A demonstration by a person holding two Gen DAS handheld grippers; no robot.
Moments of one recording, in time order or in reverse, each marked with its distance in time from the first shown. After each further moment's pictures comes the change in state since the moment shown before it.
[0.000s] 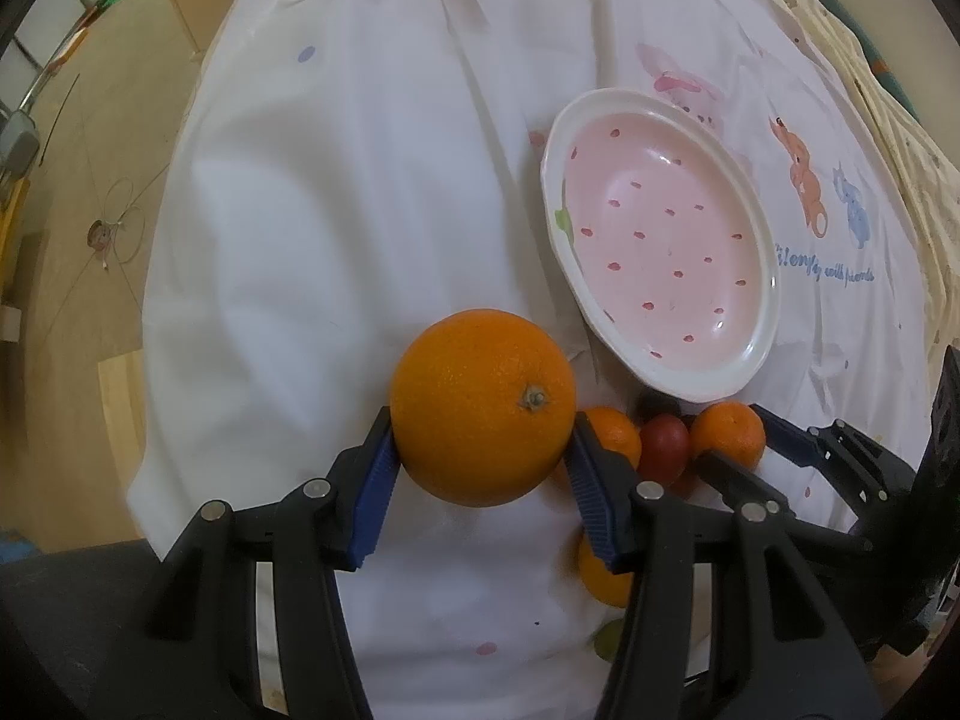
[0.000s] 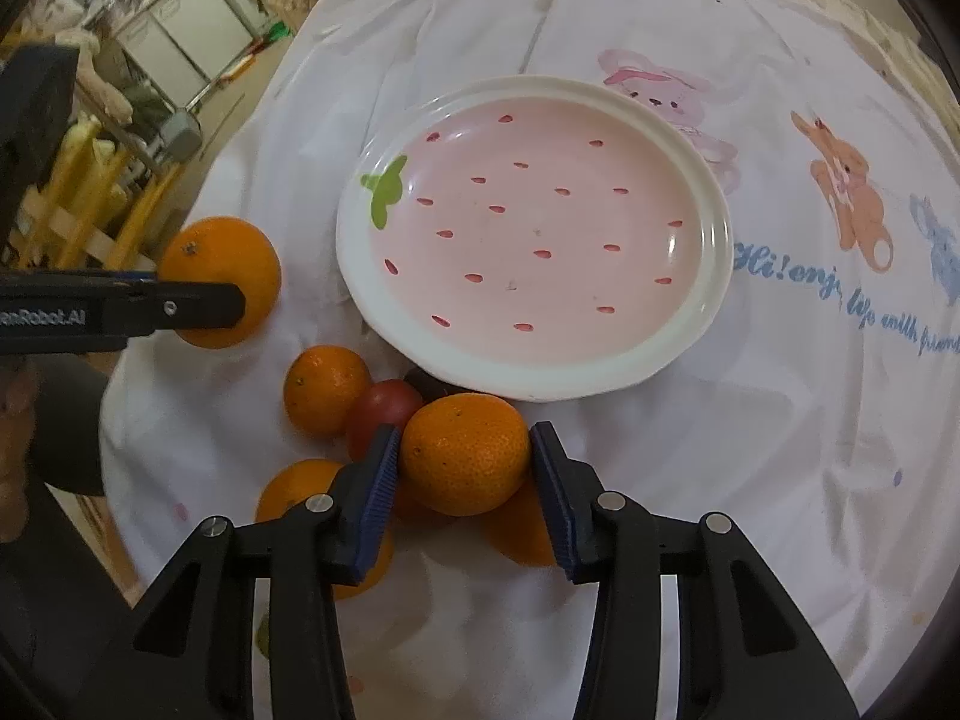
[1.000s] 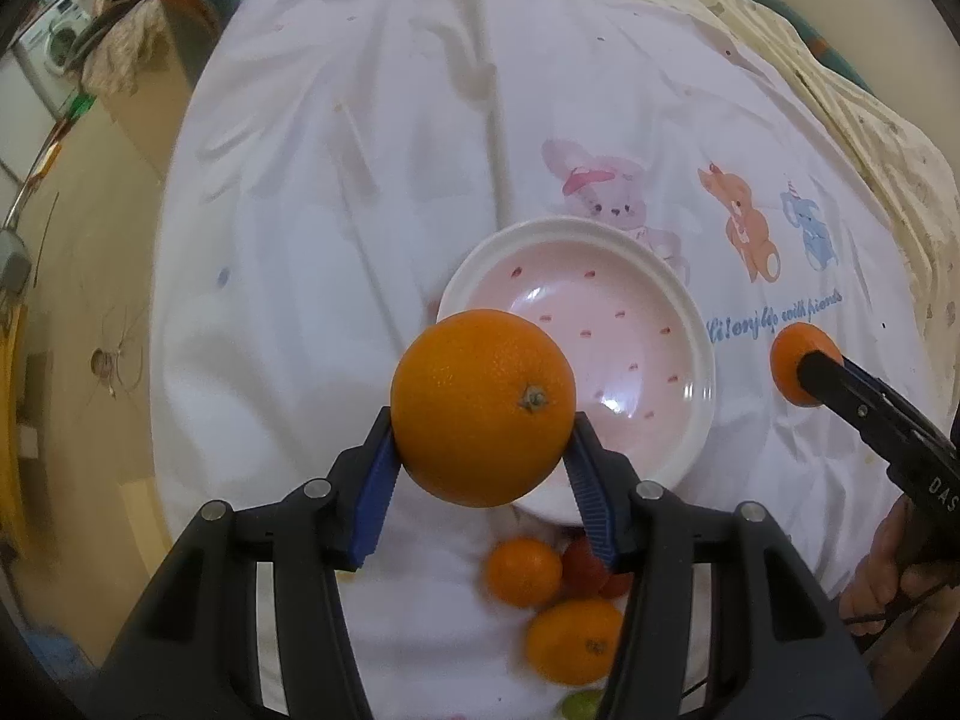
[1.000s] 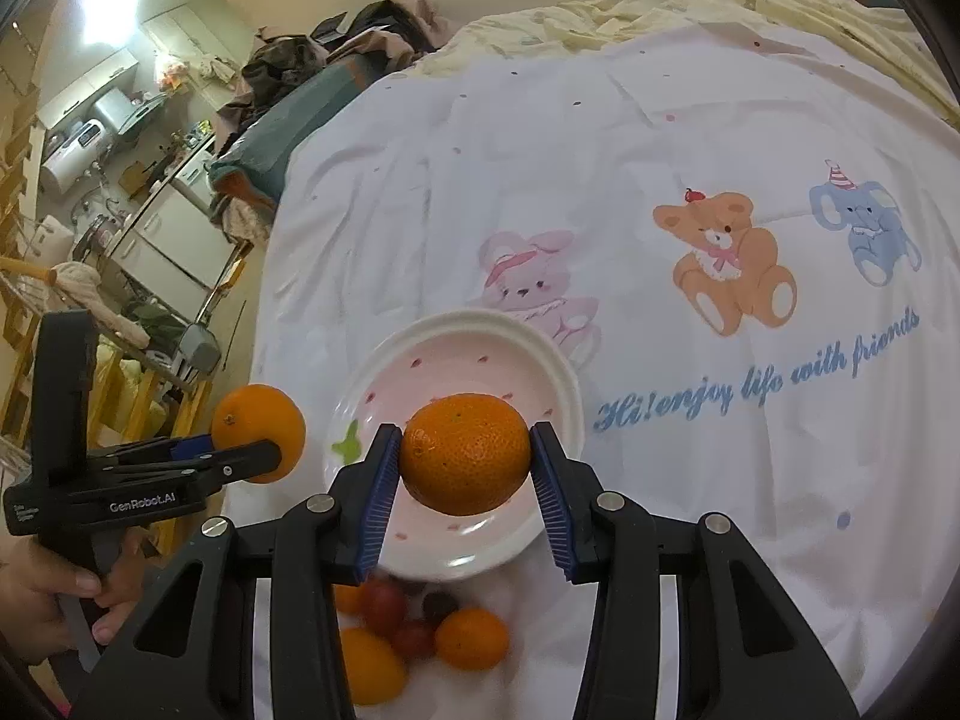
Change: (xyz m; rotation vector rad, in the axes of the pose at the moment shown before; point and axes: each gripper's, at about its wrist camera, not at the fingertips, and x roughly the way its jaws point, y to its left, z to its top) left arm -0.030 -0.057 0.056 0.181 -0.160 0.015; right arm -0.076 -0.087 0.042 0.309 -0.350 0.105
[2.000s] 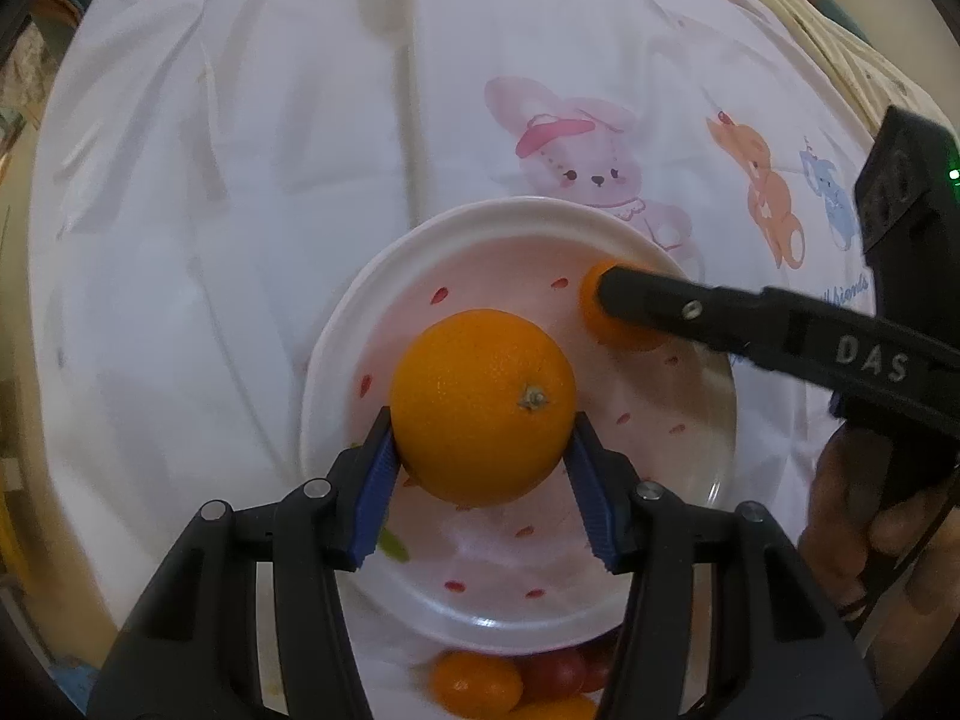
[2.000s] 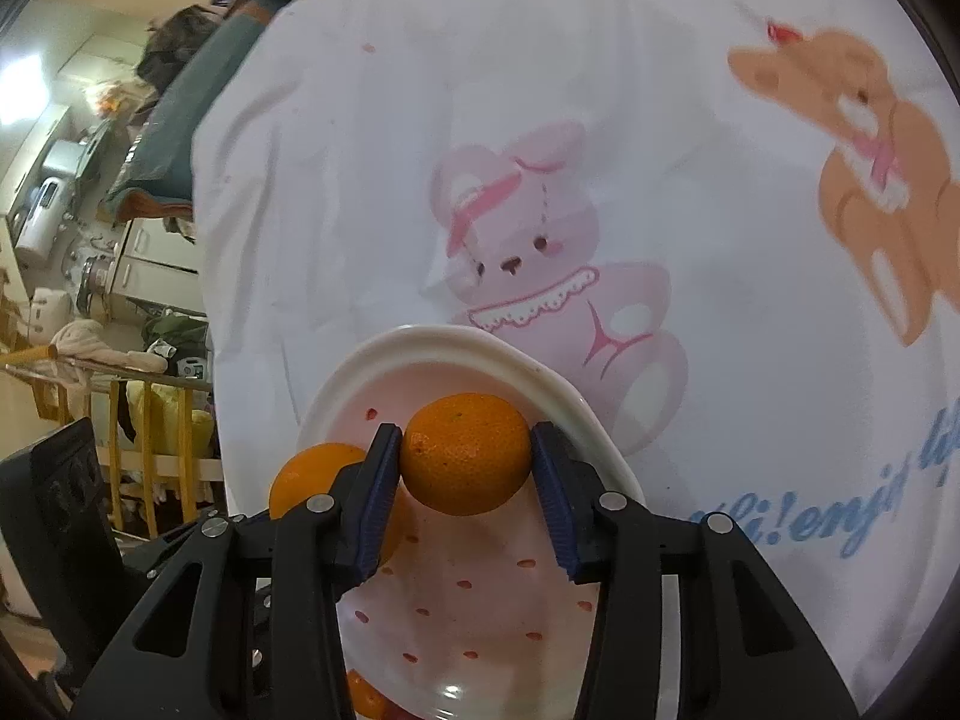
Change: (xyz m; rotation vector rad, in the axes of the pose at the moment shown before) left arm 0.085 -0.032 0.038 0.047 0.143 -0.062; right arm 0.140 -0.042 0.043 0.258 0.285 0.133
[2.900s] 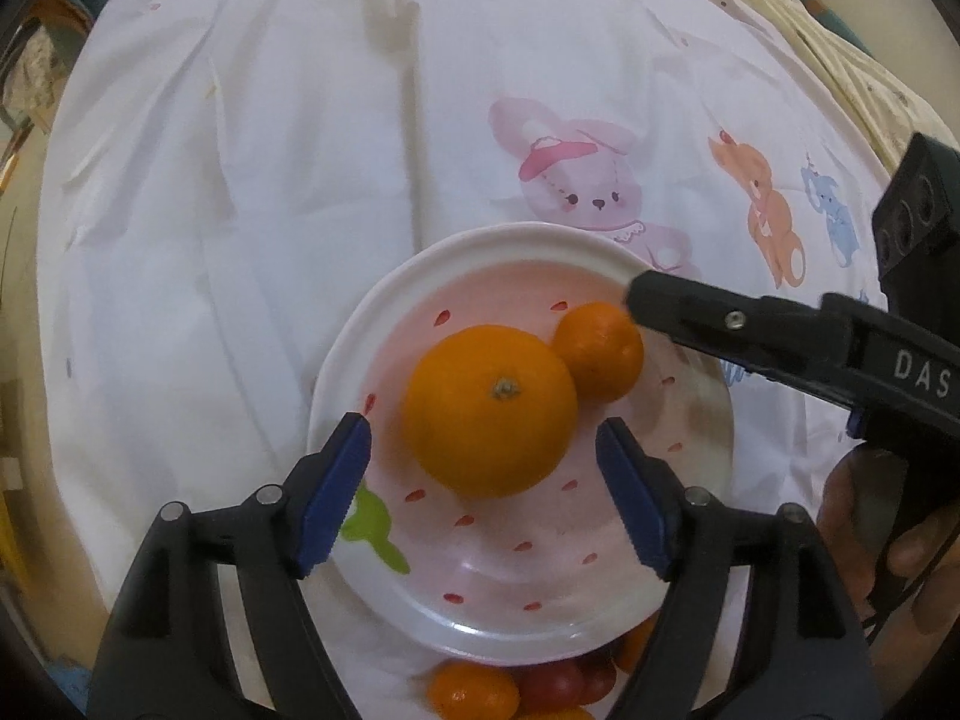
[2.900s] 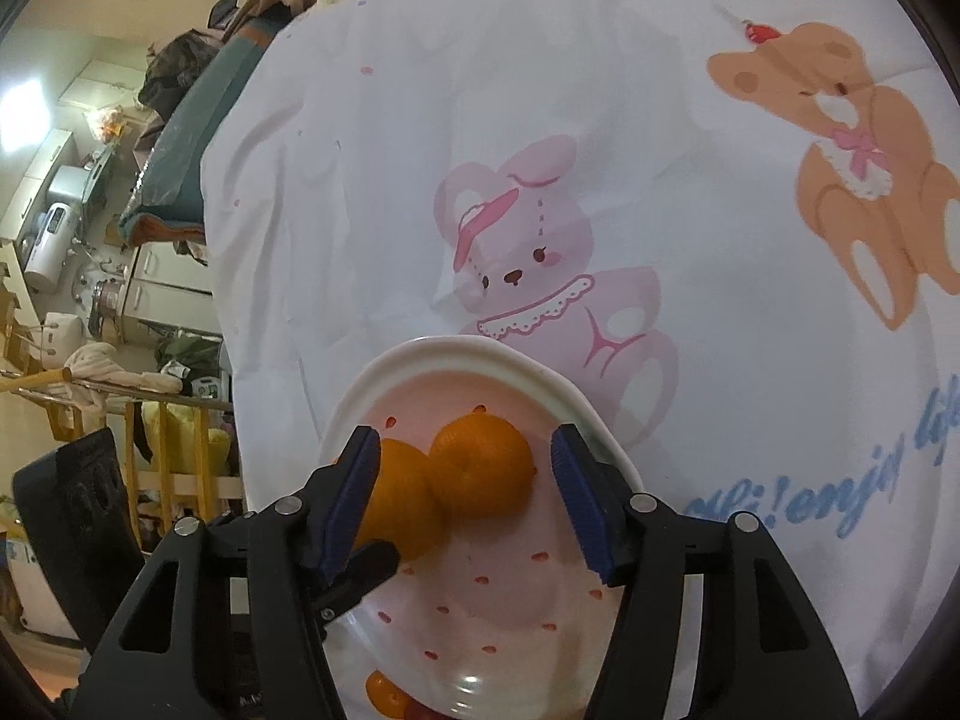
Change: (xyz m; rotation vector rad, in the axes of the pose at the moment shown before) left arm -0.006 0.001 0.001 -0.005 -0.042 0.018; right arm -0.015 0.001 -0.003 0.035 -0.050 0.029
